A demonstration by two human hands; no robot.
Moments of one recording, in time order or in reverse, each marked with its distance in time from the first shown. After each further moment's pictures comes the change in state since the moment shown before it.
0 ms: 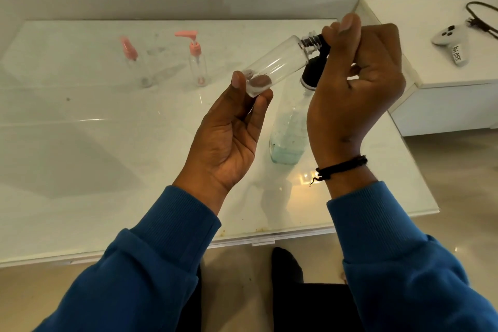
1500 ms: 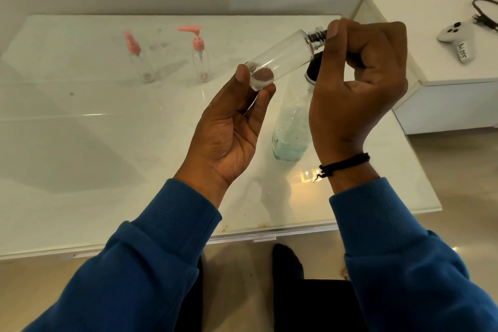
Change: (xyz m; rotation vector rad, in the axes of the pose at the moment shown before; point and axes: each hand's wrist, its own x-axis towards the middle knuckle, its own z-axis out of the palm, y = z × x) left_hand -0.002 0.003 0.000 0.024 -0.014 0.022; right_hand -0.003 0.003 -0.004 0.008 -0.045 -0.066
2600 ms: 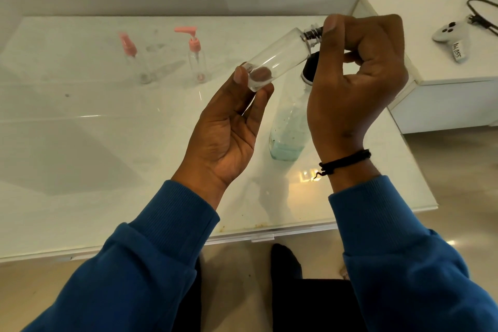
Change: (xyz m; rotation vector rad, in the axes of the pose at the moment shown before) left_hand 0.001 -0.002 0.000 -0.017 -0.017 0.006; right_hand 0.006 0.001 0.000 0.001 -0.004 0.010
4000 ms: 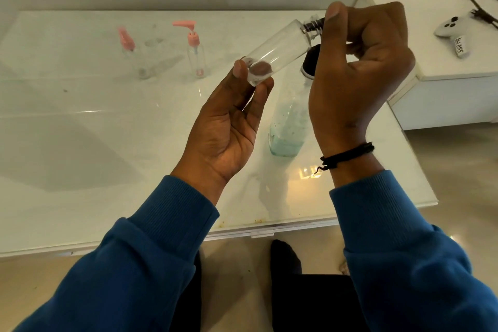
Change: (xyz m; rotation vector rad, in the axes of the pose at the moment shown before) left_hand 0.000 -0.001 0.000 0.007 -0.001 0.002; right_hand 0.004 0.000 0.001 0.004 0.010 0.019
